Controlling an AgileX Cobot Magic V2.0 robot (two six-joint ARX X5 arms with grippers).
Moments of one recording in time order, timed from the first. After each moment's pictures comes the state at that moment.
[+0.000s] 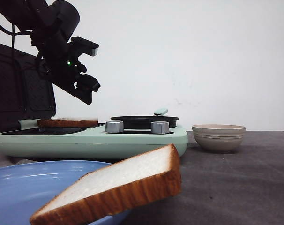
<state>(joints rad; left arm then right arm) -0.32 1.87 1.39 -0.07 -0.14 0.44 0.30 0.73 0.73 -0.89 -0.26 0.14</state>
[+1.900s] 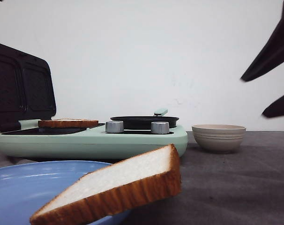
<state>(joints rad) -0.22 0.84 0.98 -0.42 0.08 0.04 0.43 0.73 0.41 -0.43 -0.73 0.59</state>
